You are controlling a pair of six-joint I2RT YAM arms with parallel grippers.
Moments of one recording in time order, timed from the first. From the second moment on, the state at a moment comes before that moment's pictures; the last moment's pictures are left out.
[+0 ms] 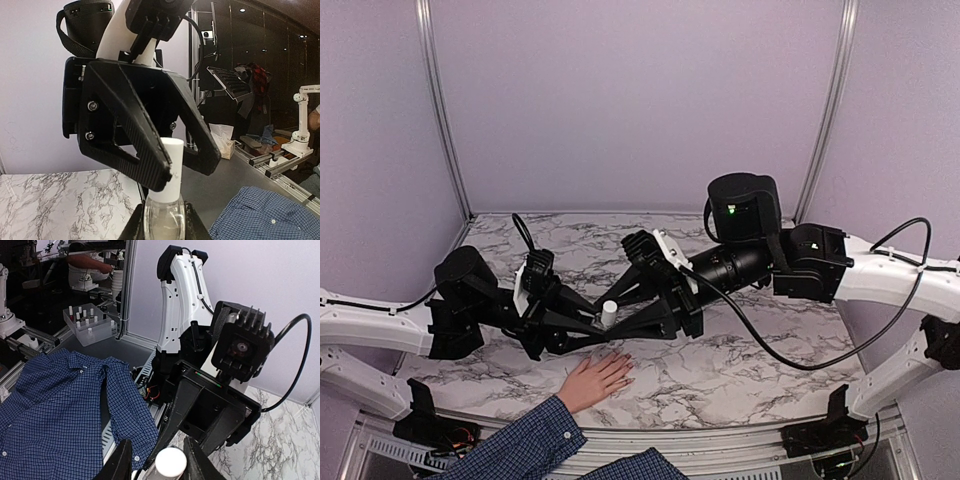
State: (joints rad) left arm -1.03 1.20 0.61 0.83 0.80 -0.16; right arm 1.19 1.38 1.31 -0.25 -0.69 -0.36
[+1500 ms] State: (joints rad) left arm -1.03 1.21 0.58 0.81 0.14 -0.09; right arm 1.11 1.42 1.23 0.04 -0.23 -0.08
